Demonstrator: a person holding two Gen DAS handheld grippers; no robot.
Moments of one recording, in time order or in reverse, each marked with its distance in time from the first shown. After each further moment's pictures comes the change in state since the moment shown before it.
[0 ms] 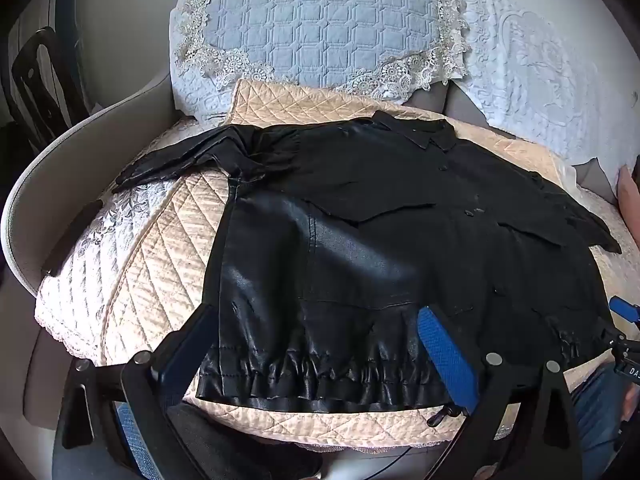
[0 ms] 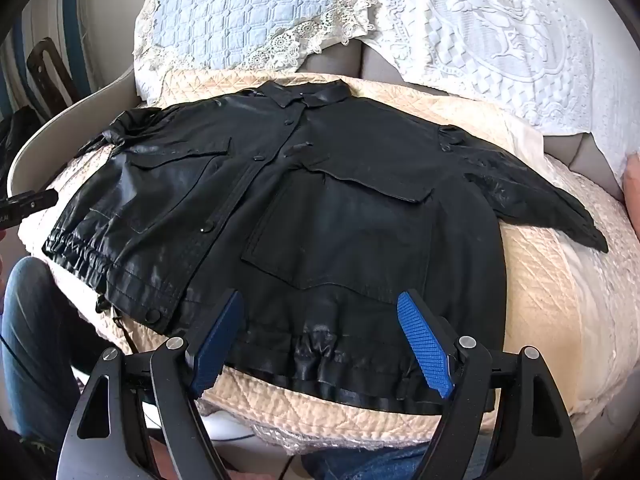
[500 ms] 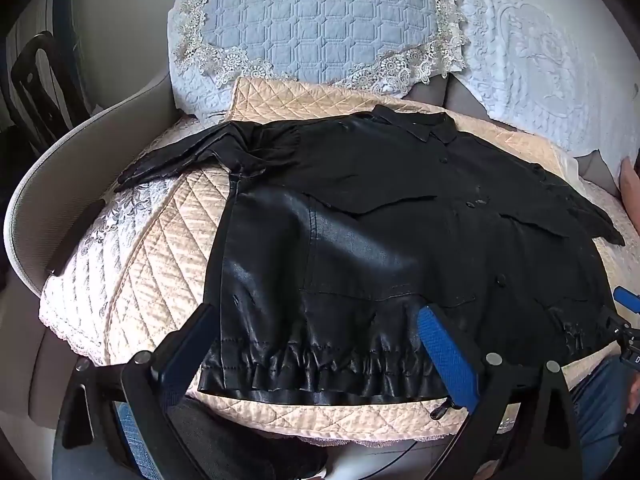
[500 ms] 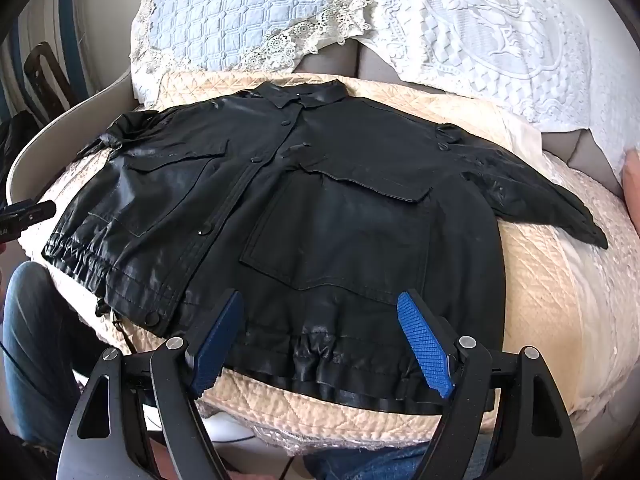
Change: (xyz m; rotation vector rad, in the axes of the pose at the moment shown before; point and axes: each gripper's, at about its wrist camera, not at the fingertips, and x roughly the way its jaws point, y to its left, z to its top) left arm -0.002 -0.004 -0.003 0.015 0.025 0.010; right arm 0.000 -0.002 0.002 0.006 0.000 0.001
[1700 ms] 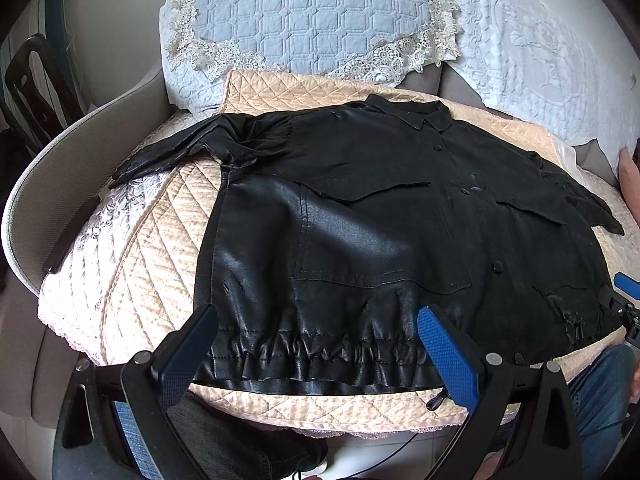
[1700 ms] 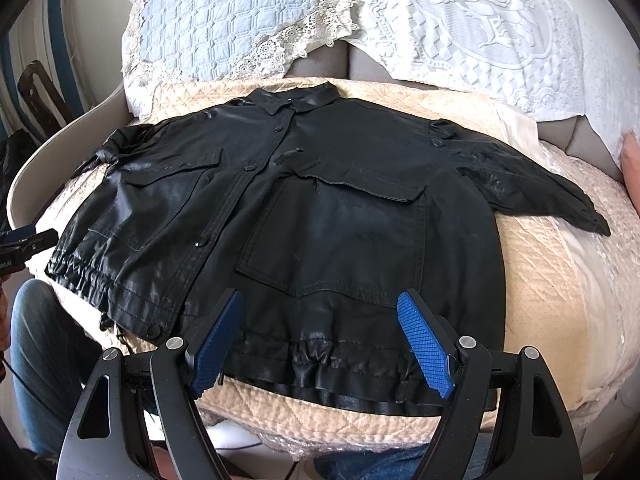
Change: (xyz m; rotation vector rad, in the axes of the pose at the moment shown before) left arm 0.003 -0.006 -0.007 0.021 0.023 -0.001; right arm 0.000 -0.006 0.000 0.065 -0.015 0.015
